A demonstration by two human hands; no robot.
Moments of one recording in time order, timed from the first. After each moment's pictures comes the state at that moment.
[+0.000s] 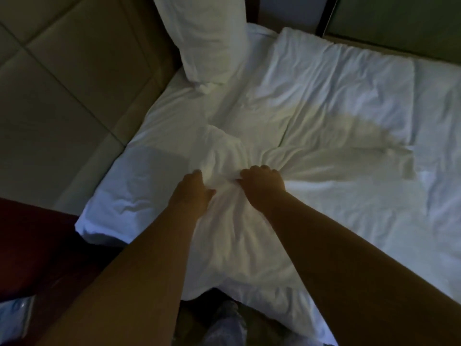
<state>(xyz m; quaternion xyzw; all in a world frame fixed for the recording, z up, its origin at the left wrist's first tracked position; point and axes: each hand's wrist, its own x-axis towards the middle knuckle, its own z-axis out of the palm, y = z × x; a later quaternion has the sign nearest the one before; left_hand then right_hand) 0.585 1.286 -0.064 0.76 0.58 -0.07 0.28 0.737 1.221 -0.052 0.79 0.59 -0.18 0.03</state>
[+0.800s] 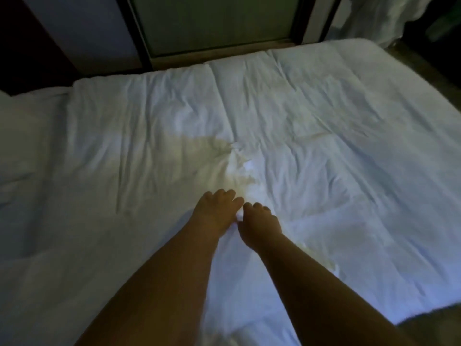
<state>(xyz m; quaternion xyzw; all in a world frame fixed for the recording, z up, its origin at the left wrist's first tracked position) 1.003 1.092 -0.063 0.98 -0.04 -0.19 -0.02 1.022 0.973 -0.081 0.94 0.20 -0.24 -0.11</state>
